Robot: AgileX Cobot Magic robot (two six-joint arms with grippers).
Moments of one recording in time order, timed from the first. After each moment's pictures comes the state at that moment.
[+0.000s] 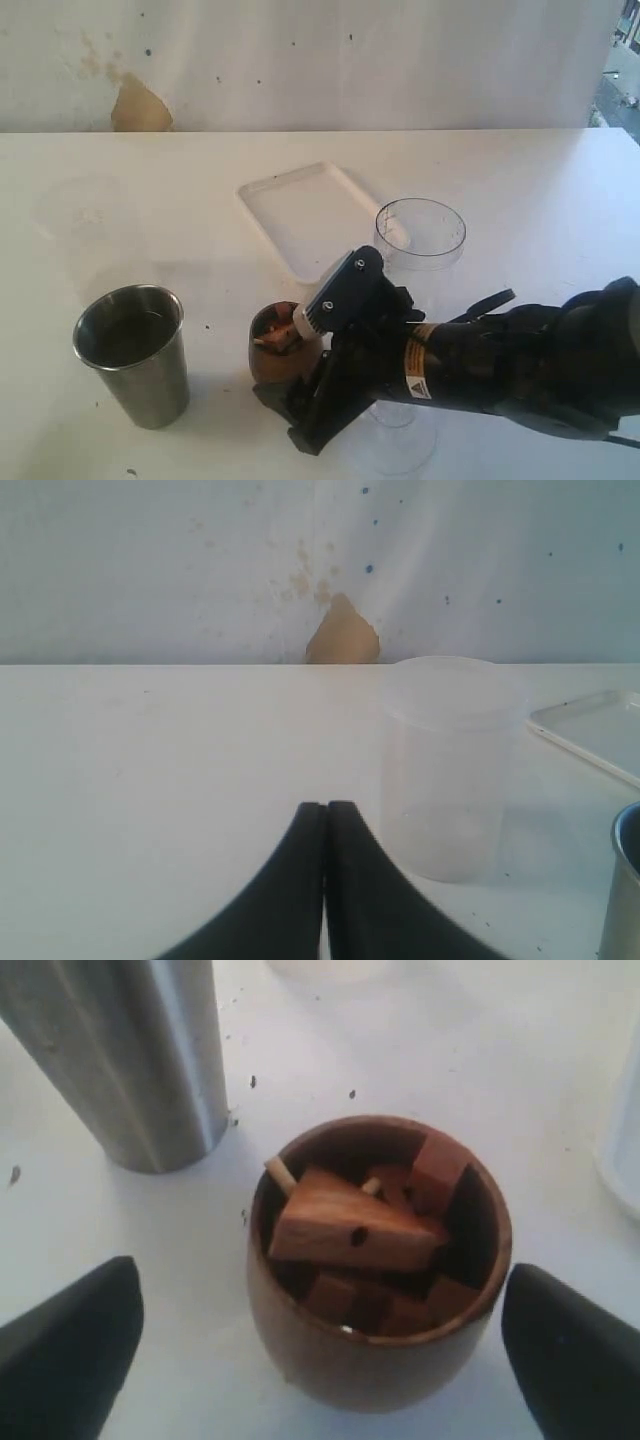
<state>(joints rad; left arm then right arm) -0.01 0.00 0.01 0.01 0.20 -0.01 0.58 1.70 -0.57 -0.58 -0.53 0.35</state>
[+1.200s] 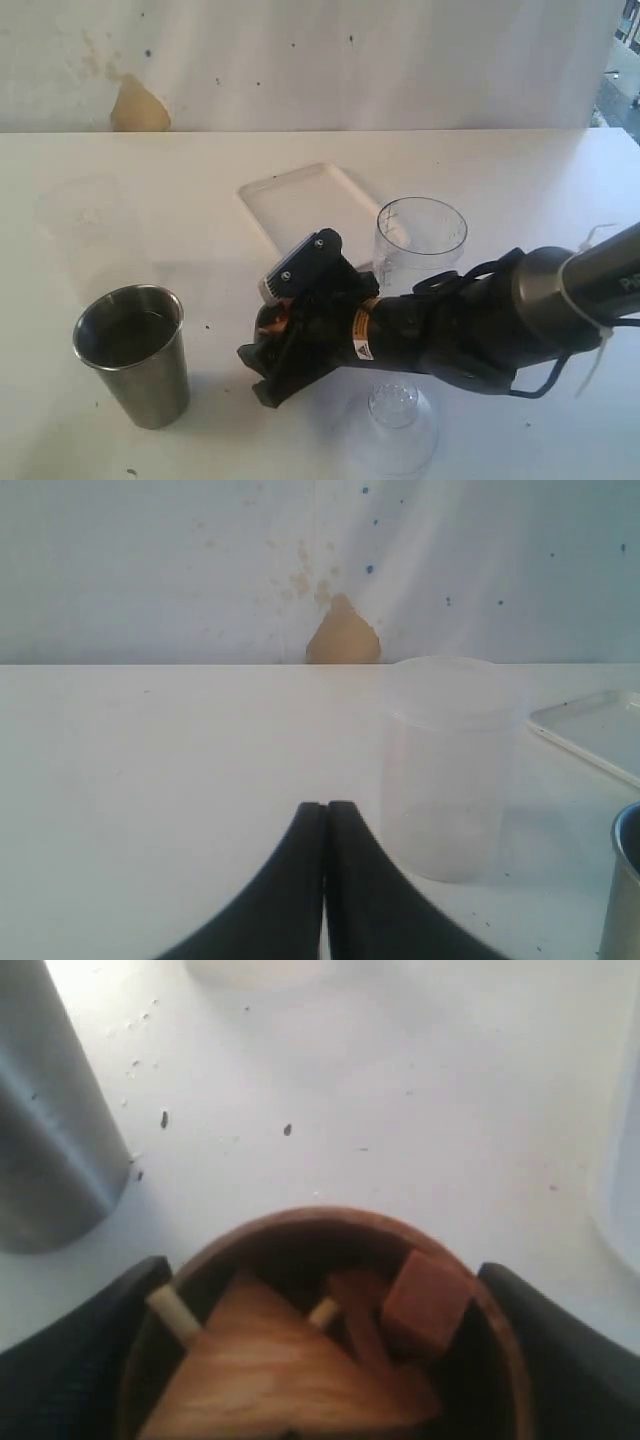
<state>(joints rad) -0.01 0.00 0.01 0.01 0.20 -0.01 0.58 1.90 -0.77 -0.52 -0.49 0.34</state>
